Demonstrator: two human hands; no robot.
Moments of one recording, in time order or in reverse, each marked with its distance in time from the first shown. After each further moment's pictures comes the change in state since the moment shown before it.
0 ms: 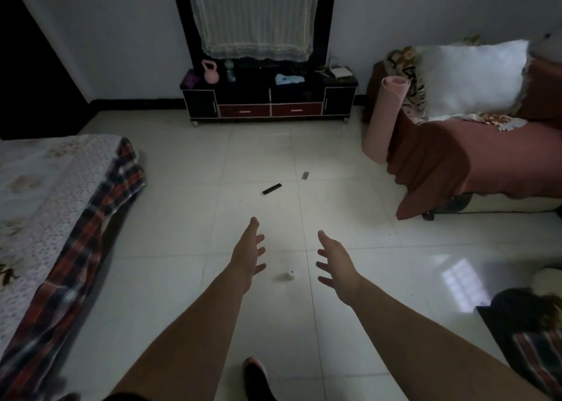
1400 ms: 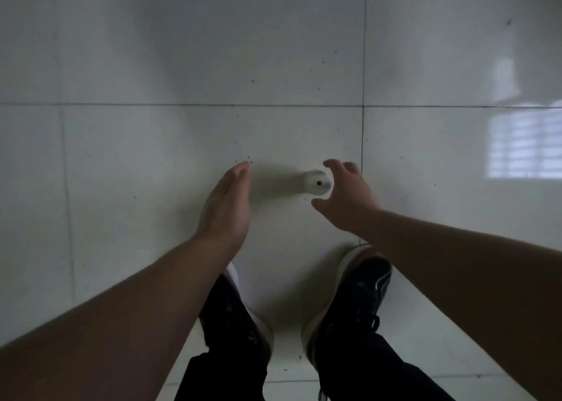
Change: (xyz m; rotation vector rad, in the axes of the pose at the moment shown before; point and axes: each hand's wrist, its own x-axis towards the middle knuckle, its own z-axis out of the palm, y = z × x) left_hand 0.651 -0.400 -0.003 0.326 0.169 -0.371; right_hand 0.695 0.352 0.036 -1.125 -0.179 0.174
